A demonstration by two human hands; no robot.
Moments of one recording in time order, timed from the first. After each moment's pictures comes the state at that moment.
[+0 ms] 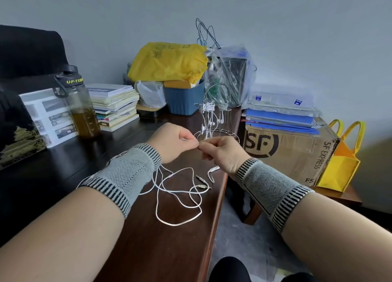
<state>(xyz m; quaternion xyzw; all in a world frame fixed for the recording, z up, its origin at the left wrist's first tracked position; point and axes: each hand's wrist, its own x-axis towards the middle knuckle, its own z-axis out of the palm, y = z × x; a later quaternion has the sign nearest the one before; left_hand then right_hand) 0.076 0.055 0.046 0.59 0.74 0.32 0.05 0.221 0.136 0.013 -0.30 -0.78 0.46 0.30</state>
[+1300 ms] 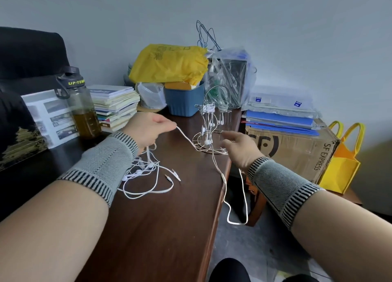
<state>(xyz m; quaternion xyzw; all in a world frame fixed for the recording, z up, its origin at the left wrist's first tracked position) 0.042 0.041 0.067 0.44 0.73 0.50 0.16 0.244 0.148 0.027 -0.41 -0.79 0.34 0.31</state>
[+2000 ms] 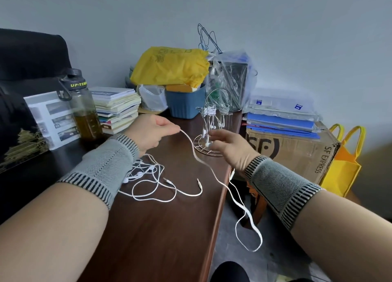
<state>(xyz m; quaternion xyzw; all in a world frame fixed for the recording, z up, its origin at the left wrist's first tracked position) 0.044 0.041 0.068 0.46 0.71 0.49 0.19 0.231 0.144 0.033 -0.32 -0.77 0.45 0.30</state>
